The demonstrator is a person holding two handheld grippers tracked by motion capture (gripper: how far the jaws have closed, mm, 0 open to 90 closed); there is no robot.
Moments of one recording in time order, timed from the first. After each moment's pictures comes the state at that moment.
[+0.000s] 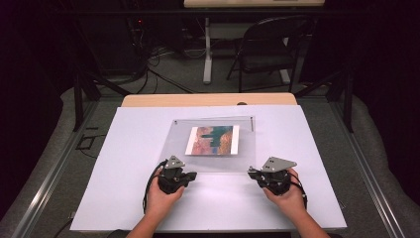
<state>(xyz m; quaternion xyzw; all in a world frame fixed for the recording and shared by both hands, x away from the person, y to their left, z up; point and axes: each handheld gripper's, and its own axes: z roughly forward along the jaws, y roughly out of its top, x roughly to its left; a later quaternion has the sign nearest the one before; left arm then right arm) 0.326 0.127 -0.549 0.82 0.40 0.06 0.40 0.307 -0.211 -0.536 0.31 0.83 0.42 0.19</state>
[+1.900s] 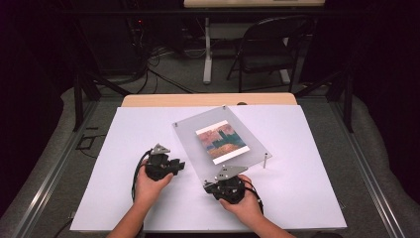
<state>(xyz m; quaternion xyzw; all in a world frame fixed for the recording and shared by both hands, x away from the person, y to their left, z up) 0.352 0.167 -0.543 0.79 0.45 0.08 0.40 0.300 -0.093 -0.557 0.28 0.84 0.46 0.07</state>
